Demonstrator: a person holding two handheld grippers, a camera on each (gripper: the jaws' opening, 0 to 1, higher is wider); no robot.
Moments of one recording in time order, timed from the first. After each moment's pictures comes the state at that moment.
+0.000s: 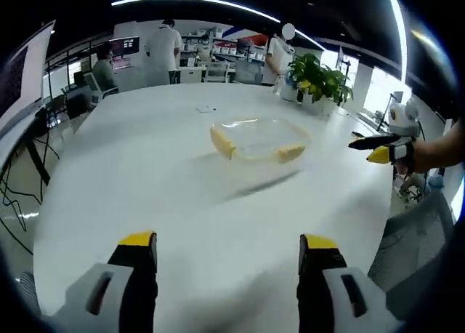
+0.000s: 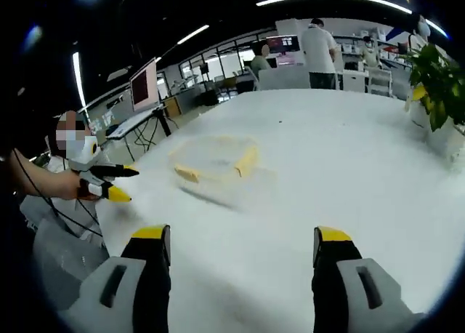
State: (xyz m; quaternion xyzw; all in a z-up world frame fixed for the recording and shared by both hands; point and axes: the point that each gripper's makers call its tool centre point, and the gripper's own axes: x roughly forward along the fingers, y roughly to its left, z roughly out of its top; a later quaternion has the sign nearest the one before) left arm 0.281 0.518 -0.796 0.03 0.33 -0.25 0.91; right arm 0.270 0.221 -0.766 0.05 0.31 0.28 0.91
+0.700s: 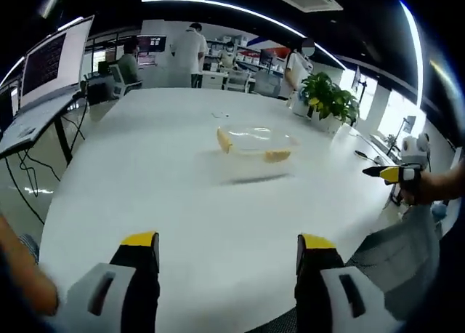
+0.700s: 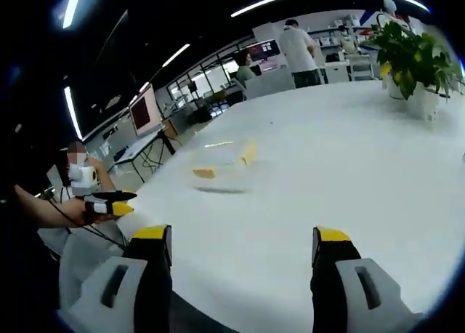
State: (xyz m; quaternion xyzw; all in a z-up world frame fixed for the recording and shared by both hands) left arm 0.214 0.530 -0.765 -0.02 0.32 -0.19 0.93; right arm 0.203 0.202 -0.741 0.13 0.29 0.26 0.91
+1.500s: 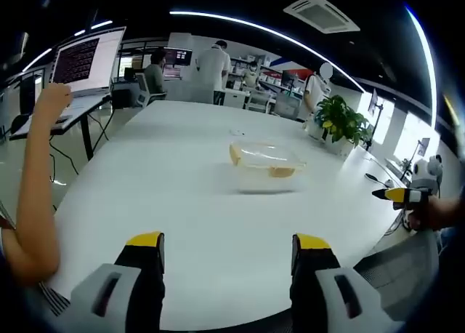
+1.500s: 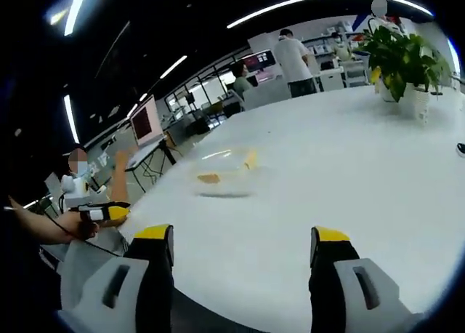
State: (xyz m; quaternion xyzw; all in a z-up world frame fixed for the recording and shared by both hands) left arm 0.196 0.532 -0.752 -0.05 0.27 -0.12 0.95; right arm 0.193 0.200 -0.733 0.14 0.26 0.23 0.93
